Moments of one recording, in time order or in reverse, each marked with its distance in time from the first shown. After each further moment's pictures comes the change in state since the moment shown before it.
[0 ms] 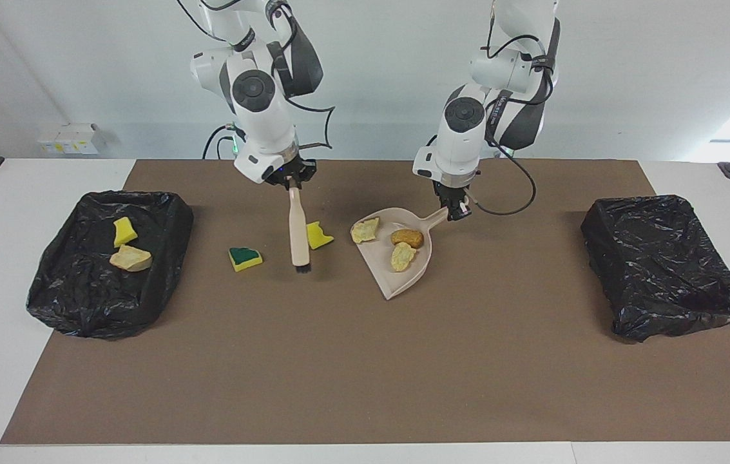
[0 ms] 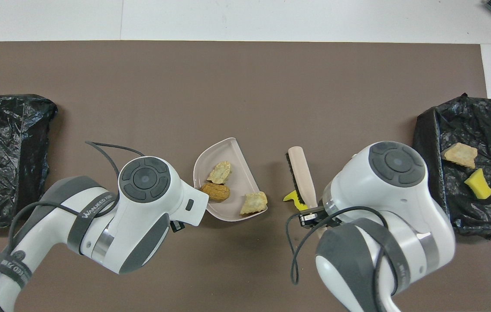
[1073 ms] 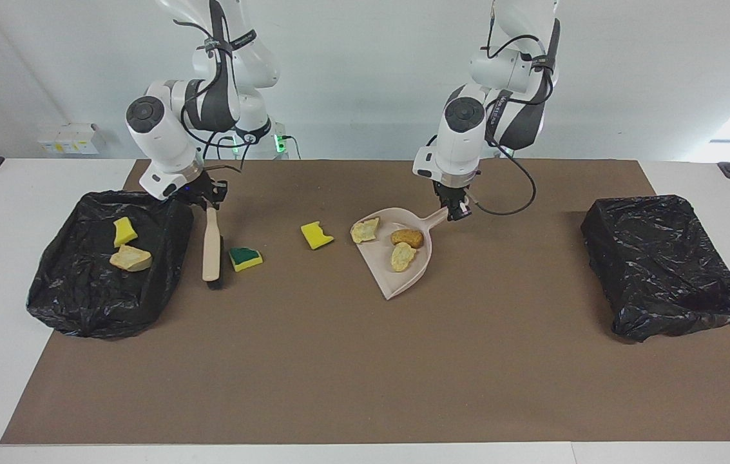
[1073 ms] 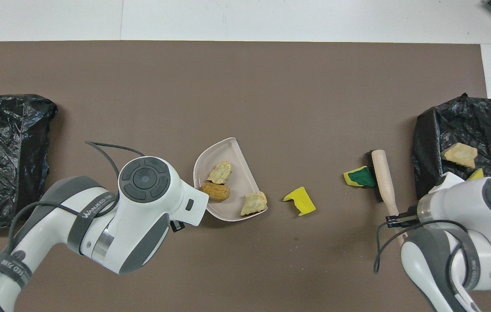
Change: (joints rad) left arm 0.000 0.000 0.000 -0.001 0.000 0.001 0.000; right arm -0.306 -0.131 0.017 -0.424 -0.076 0.378 -0.312
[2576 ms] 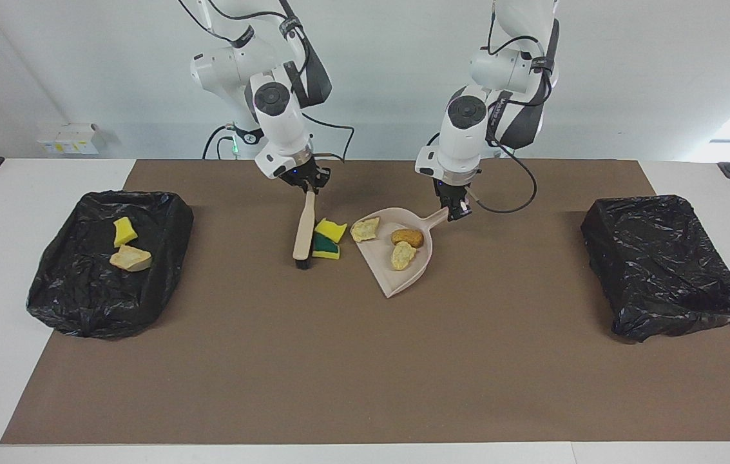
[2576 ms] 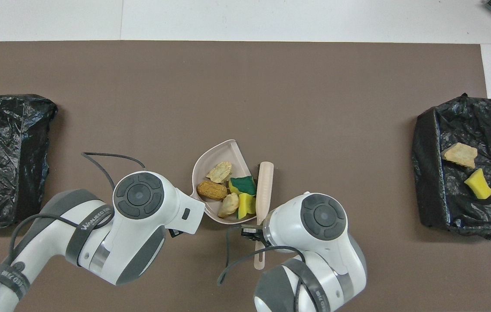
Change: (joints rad) left arm 0.000 -0.043 0.001 -0.098 -0.003 0.097 0.001; right arm 0.637 0.241 0.012 0.307 0.356 0.053 0.688
